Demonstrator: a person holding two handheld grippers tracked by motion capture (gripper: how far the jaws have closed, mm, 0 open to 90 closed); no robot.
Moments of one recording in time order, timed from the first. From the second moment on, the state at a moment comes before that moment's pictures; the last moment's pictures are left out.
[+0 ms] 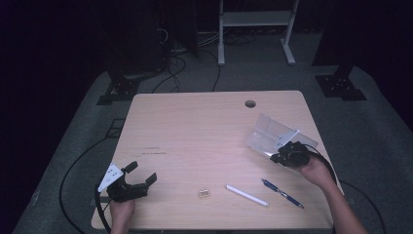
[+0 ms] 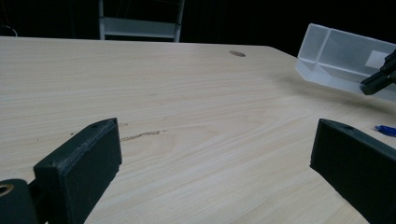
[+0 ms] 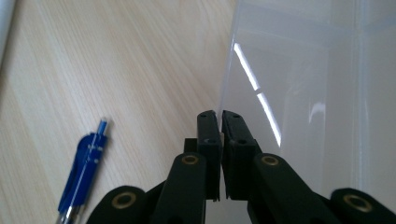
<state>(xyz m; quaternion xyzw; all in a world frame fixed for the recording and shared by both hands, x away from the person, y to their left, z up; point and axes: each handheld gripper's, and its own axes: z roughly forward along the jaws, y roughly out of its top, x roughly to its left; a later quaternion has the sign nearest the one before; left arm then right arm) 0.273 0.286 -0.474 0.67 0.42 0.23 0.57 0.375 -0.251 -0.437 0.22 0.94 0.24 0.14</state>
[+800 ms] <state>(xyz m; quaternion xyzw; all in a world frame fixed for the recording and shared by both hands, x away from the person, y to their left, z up) 0.272 0.286 -0.473 0.66 0.42 0.23 0.58 0.379 -0.169 -0.425 0.12 0.95 0.27 0.12</state>
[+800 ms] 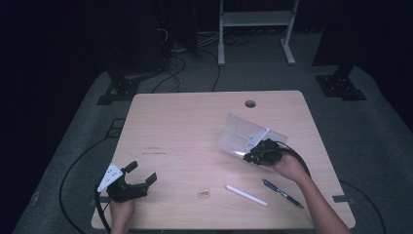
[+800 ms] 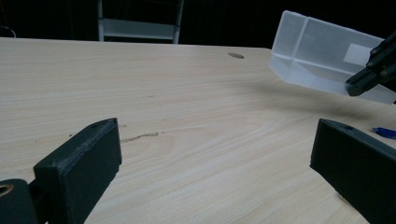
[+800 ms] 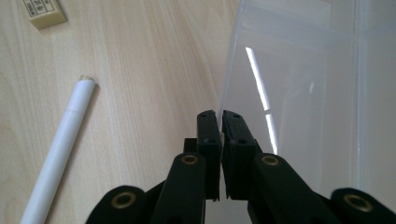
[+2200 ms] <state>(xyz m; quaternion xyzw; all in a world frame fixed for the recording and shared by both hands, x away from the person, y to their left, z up) 0.272 0.286 -0.473 0.66 0.42 0.23 0.58 0.378 -0.112 -0.469 0.07 0.96 0.25 0.07</state>
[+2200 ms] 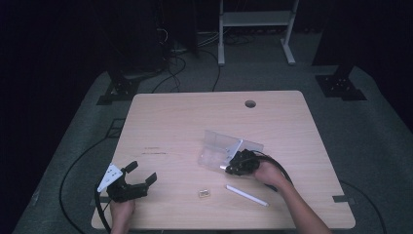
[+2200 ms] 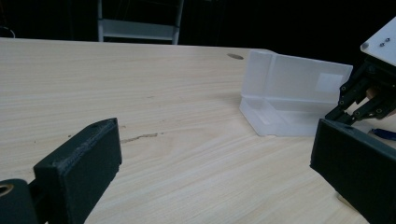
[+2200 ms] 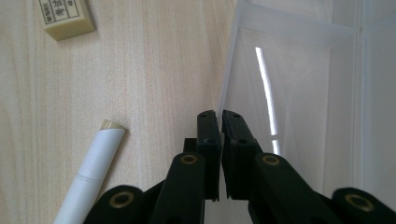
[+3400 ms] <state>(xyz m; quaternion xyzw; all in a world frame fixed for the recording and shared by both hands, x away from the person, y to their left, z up) 0.271 0.287 -0.474 0.67 0.42 0.23 0.57 0.353 -0.166 -0.436 0.18 0.92 0.35 0.05</state>
